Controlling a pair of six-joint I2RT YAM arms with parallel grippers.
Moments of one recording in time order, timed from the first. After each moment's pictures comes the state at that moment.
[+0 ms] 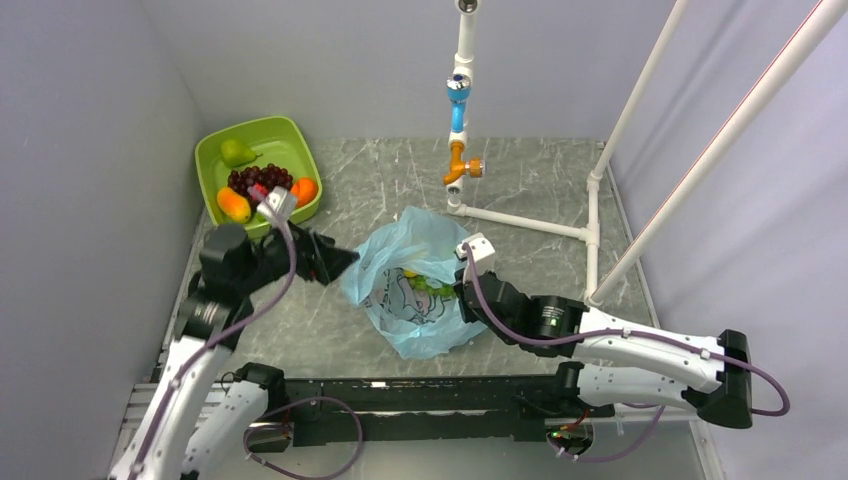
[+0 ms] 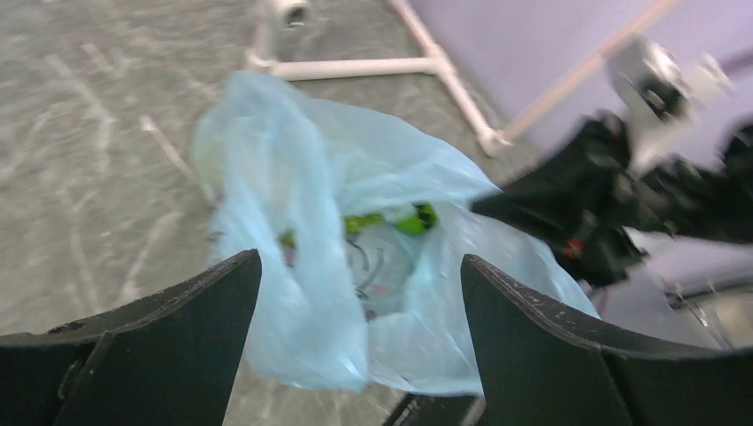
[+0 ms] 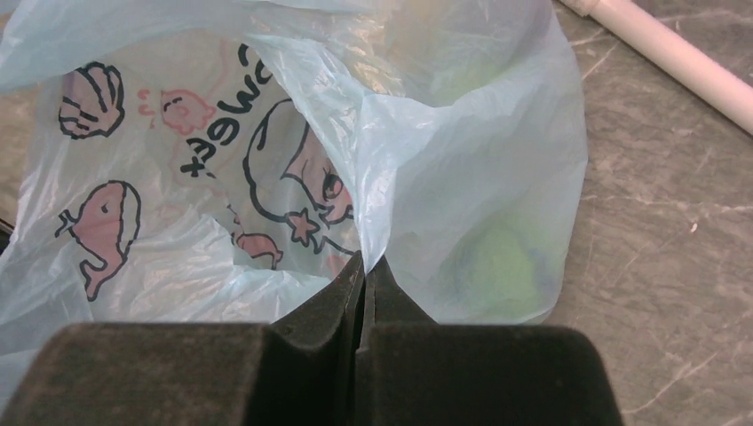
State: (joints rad) left arm -0.21 0.74 0.84 -0.35 0.58 -0.34; right arm 1.20 0.96 0.79 -0.46 0.58 0.43
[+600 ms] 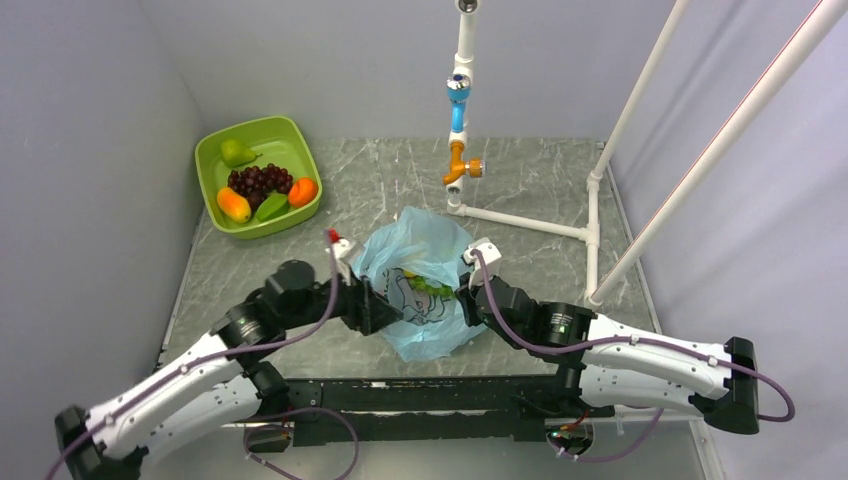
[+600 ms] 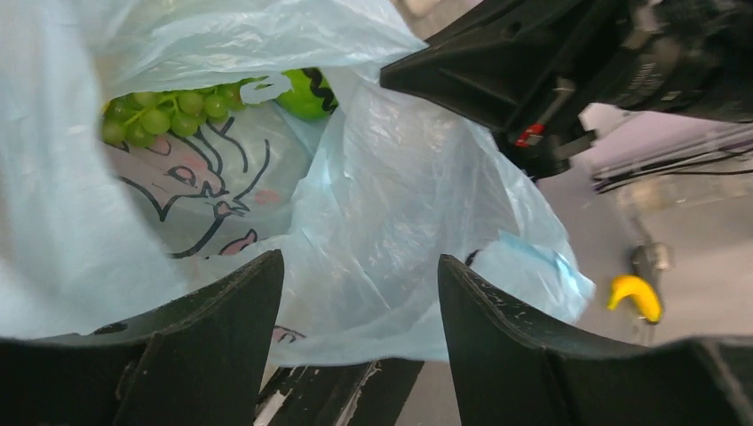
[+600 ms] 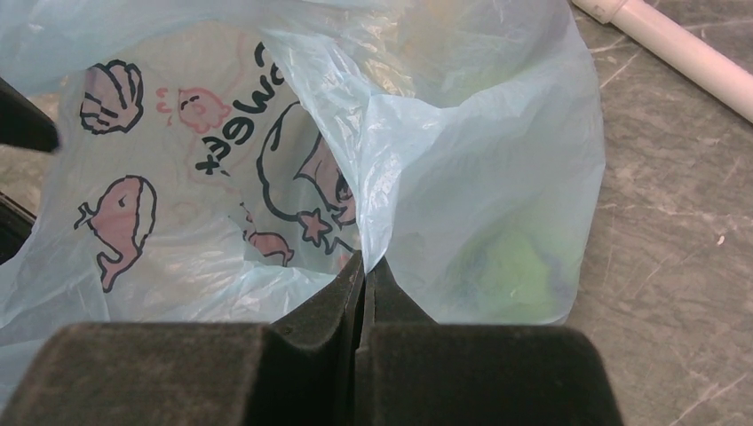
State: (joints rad) left arm -0.76 0.63 0.58 -0.23 0.38 -0.56; right arm 1.20 0.88 0.71 -0.38 0.54 0.40
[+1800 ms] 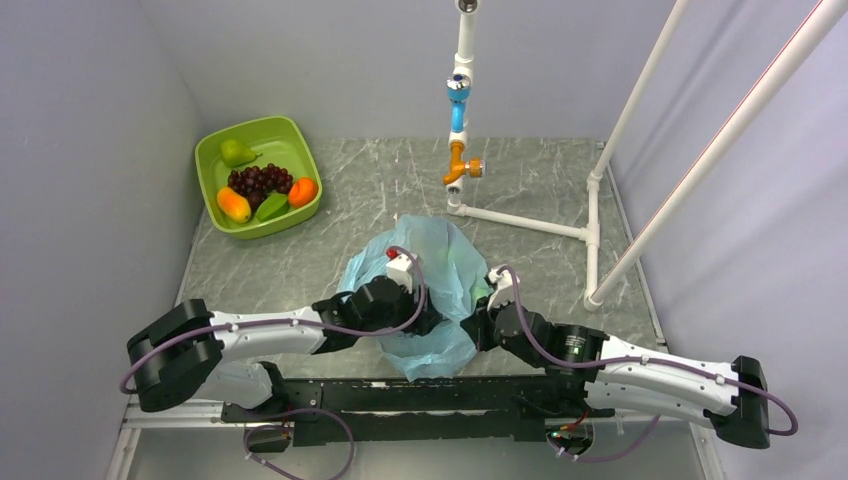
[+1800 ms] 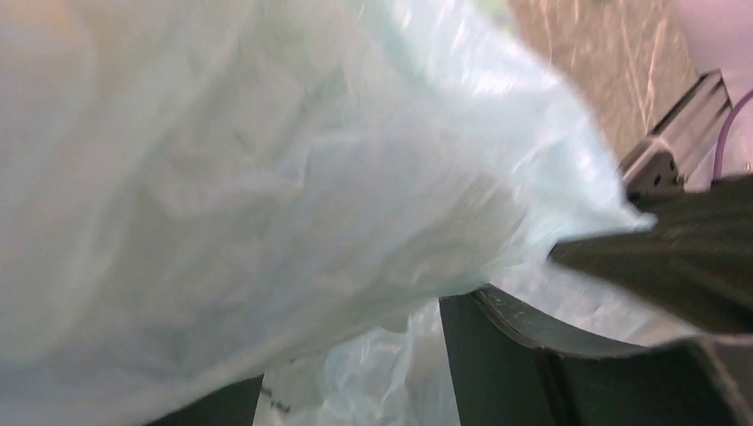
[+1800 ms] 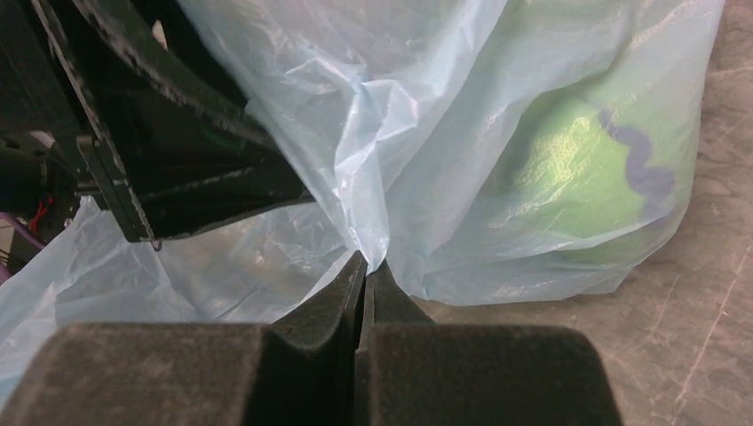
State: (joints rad) left arm -1.07 1.29 0.51 0.25 -0.08 -0.69; right arm 1.20 0.64 0.43 -0.33 0.40 0.66
